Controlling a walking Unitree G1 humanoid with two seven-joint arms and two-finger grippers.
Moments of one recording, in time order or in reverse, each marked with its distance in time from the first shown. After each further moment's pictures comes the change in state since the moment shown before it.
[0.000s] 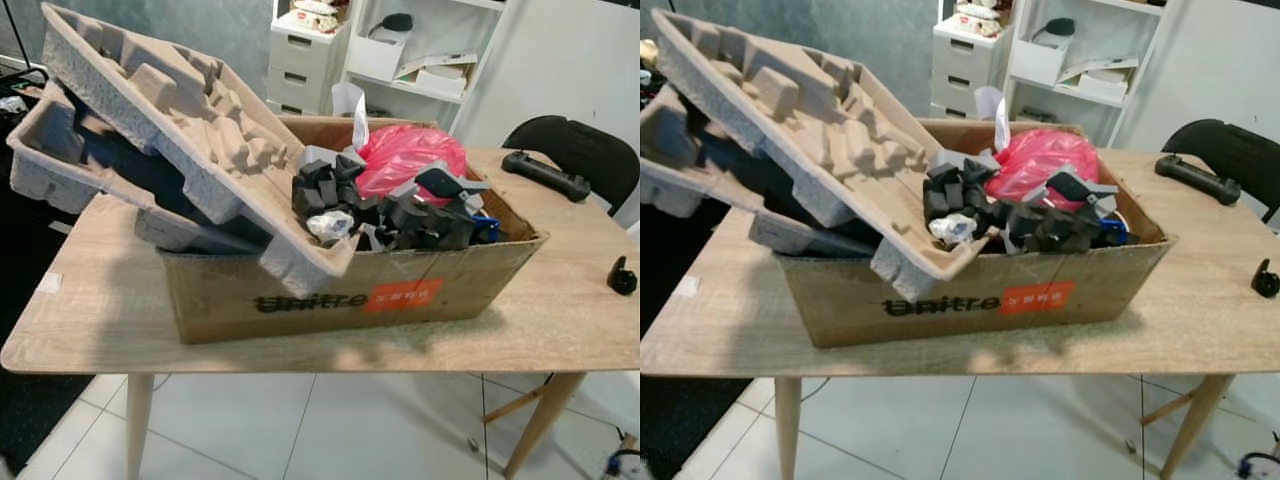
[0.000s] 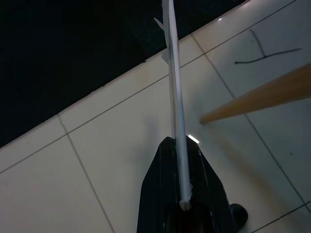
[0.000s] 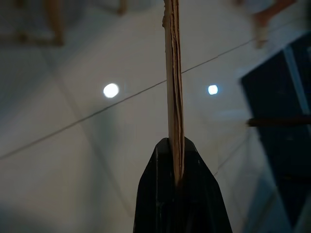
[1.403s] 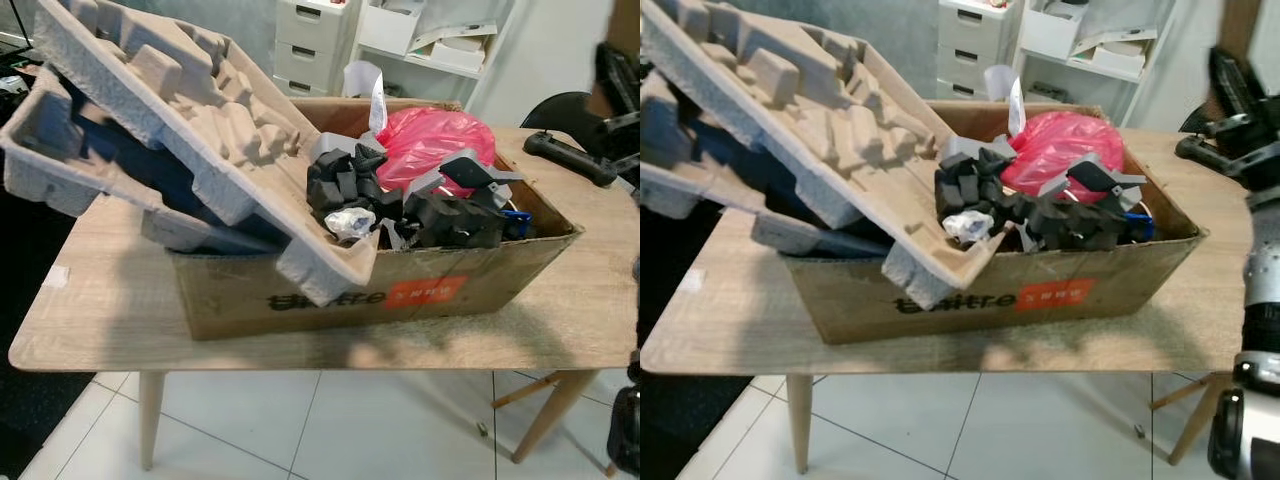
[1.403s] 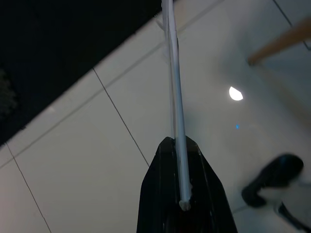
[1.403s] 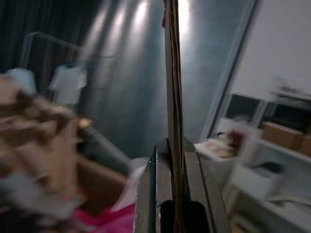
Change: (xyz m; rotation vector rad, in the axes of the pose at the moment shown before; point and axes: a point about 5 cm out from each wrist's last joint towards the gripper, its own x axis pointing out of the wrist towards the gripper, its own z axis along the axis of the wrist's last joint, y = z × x) left arm -0.018 -0.004 -0.055 0.132 0.181 0.099; right arm -0.272 0.028 0.328 0.135 -1.712 1.454
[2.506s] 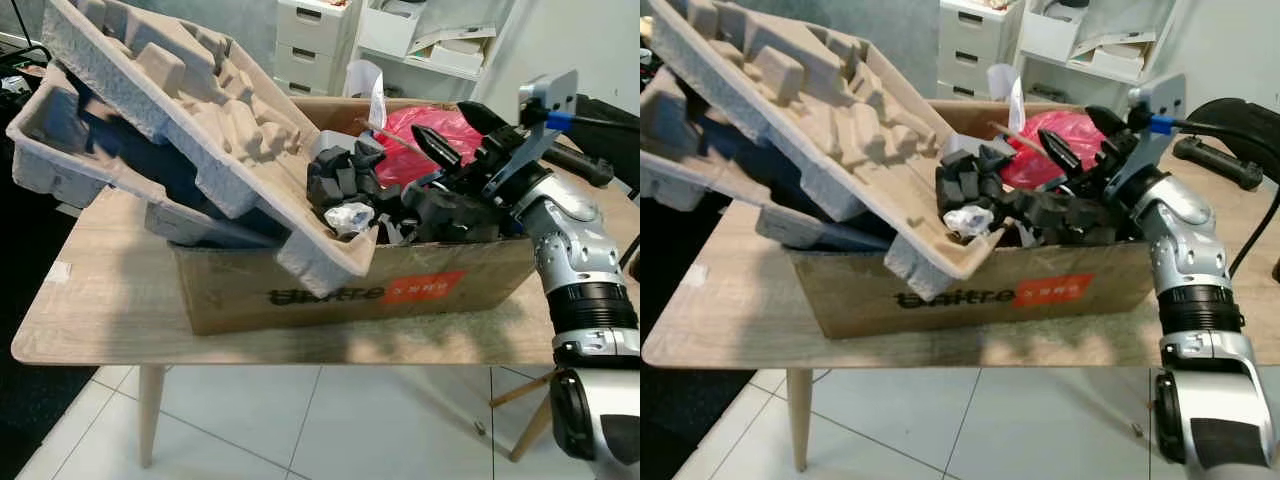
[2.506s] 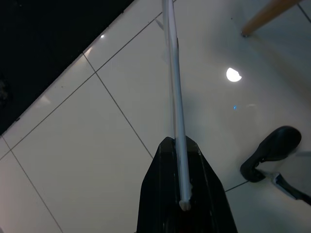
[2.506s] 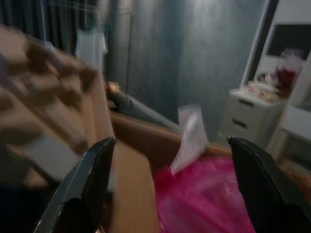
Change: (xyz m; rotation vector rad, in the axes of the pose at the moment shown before) left arm -0.005 -0.010 -0.018 0.030 0.050 -0.030; right arm 0.039 0.042 -0.053 0.234 0.128 0.030
